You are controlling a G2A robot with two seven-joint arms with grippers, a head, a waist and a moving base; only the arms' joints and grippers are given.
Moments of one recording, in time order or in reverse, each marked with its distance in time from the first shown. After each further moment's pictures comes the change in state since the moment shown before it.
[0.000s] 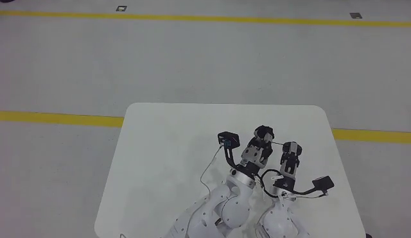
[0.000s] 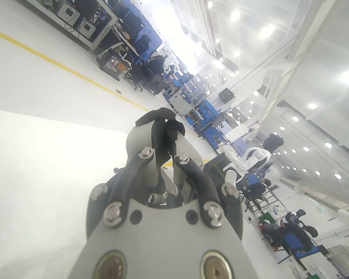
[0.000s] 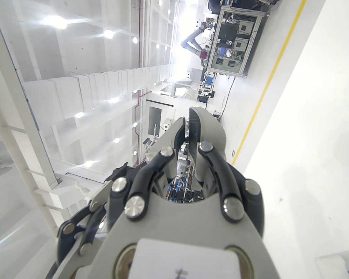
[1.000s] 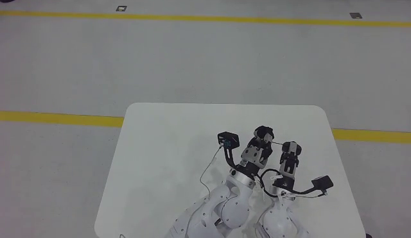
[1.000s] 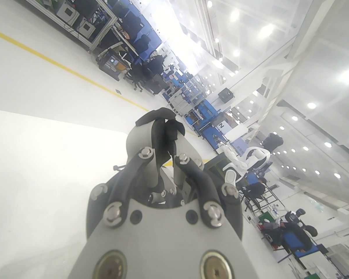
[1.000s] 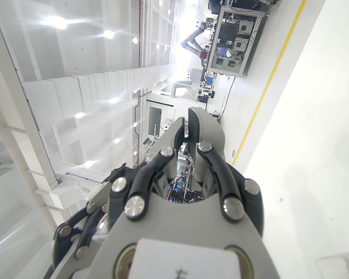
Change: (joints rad) left arm 0.002 0.002 -0.001 -0.001 0.000 -0.005 0.000; right arm 0.018 0.014 -0.025 0.010 0.012 0.000 -0.021
